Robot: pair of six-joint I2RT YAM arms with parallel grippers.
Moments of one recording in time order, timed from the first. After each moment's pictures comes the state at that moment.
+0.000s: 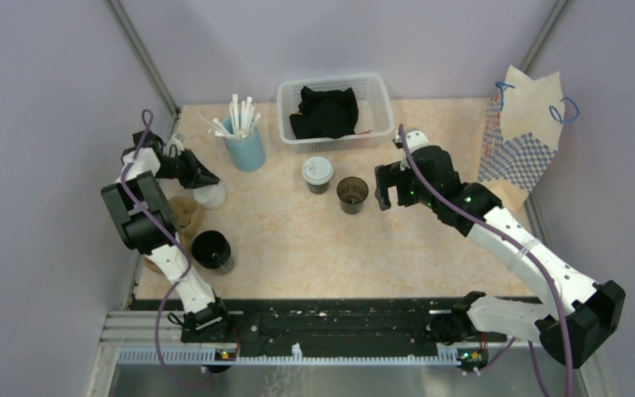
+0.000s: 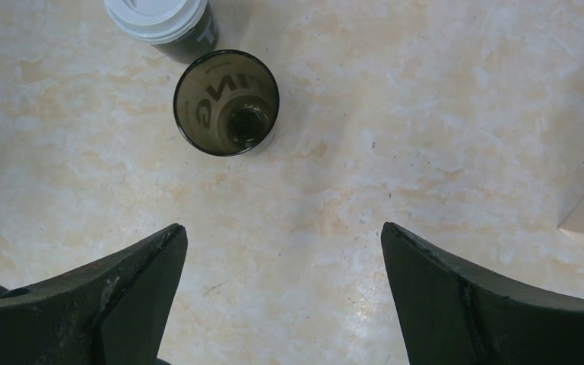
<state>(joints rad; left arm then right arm) 0.44 2.01 1.51 -0.78 0.77 -0.16 0.63 1.12 1.08 -0.59 0.16 0.18</state>
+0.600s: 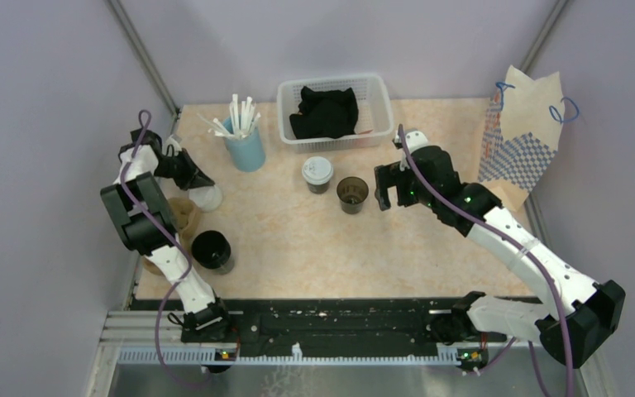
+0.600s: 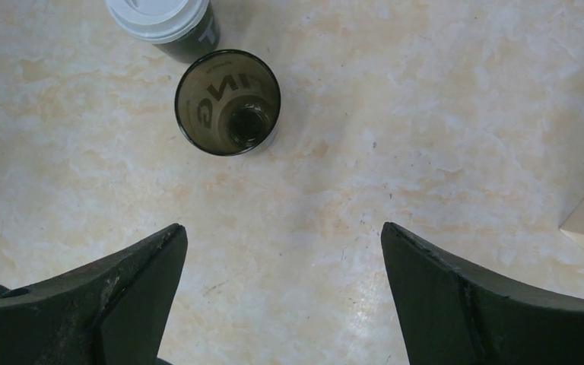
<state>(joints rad) 0.44 2.00 1.54 -0.84 0.67 -0.18 0.63 1.12 1.08 -0.59 0.16 0.18</state>
